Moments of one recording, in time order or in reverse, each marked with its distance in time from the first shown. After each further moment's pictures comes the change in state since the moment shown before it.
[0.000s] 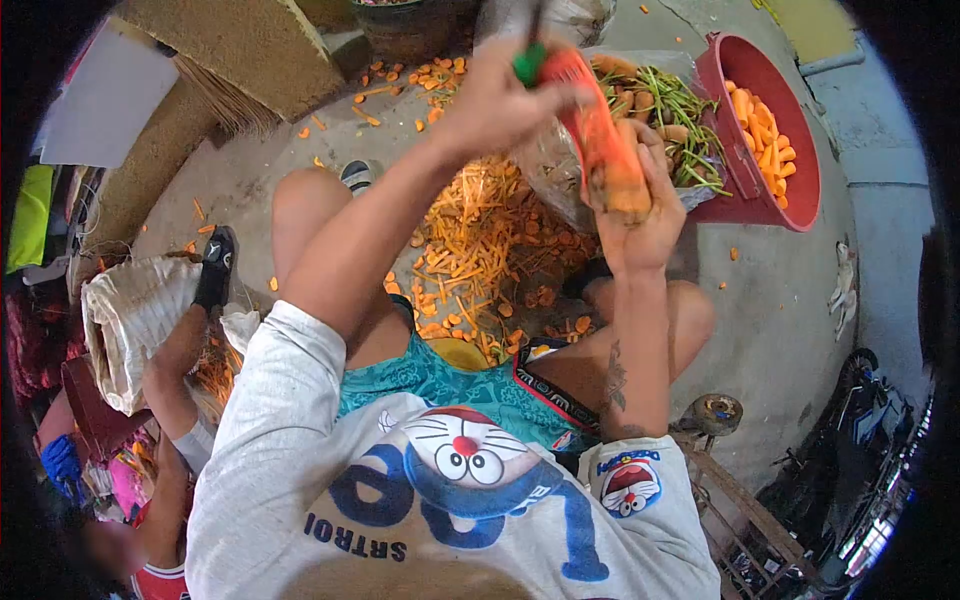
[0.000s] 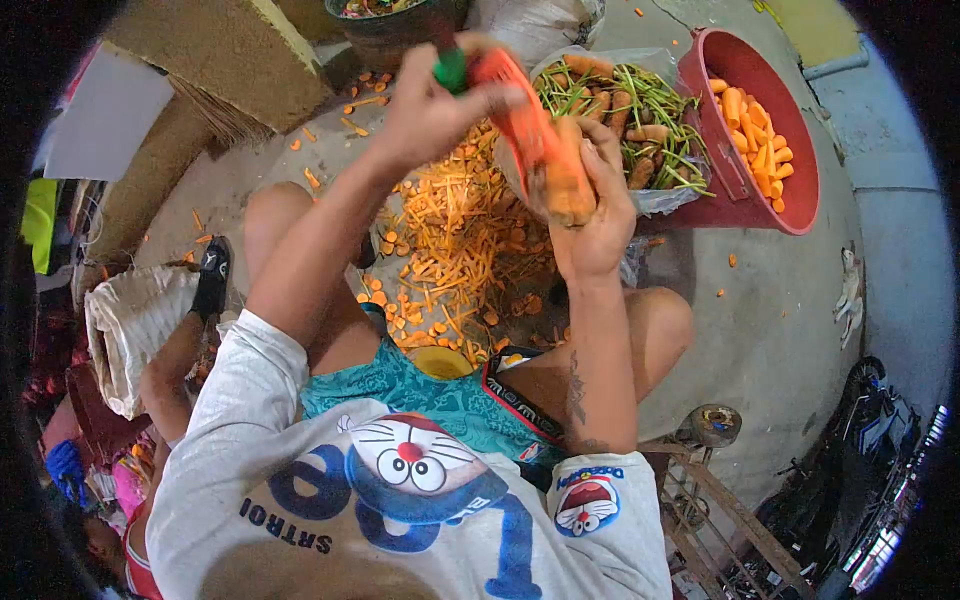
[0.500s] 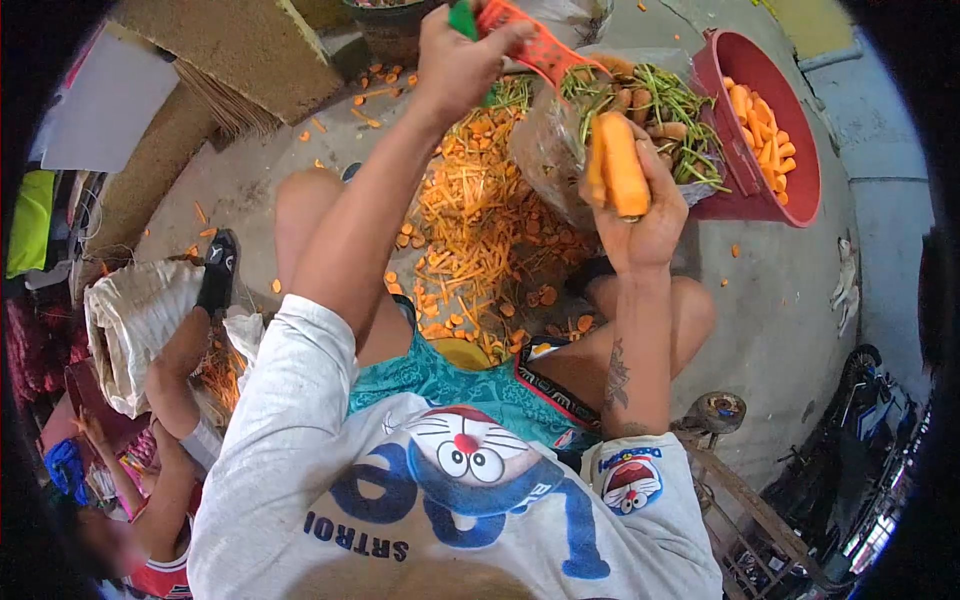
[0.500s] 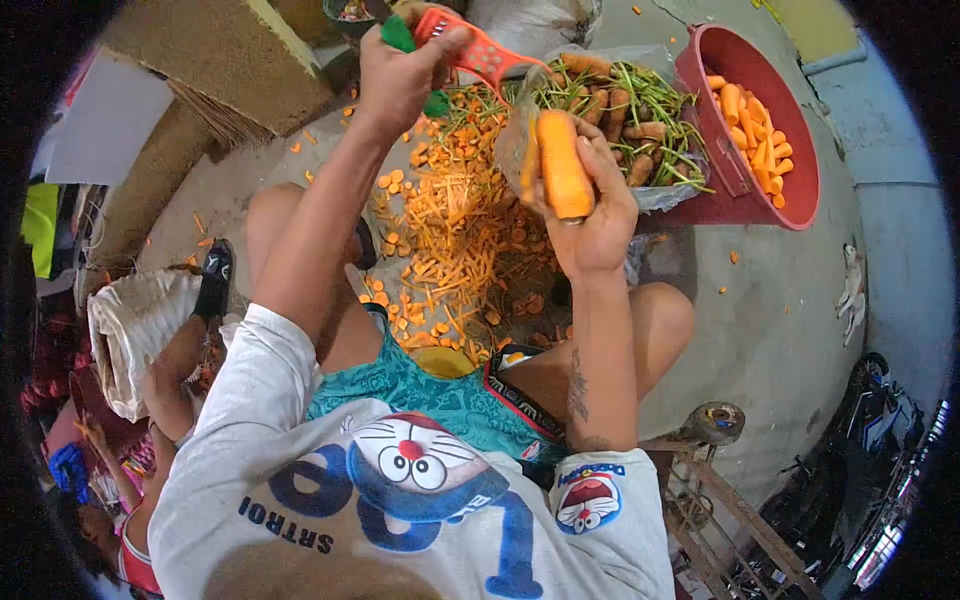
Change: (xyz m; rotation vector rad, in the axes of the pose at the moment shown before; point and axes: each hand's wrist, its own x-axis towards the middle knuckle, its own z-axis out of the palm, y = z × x) left_hand 0.022 0.002 -0.022 -0.225 0.266 -0.233; right_hand -0.002 -0.005 0.003 0.100 -0.053 0.063
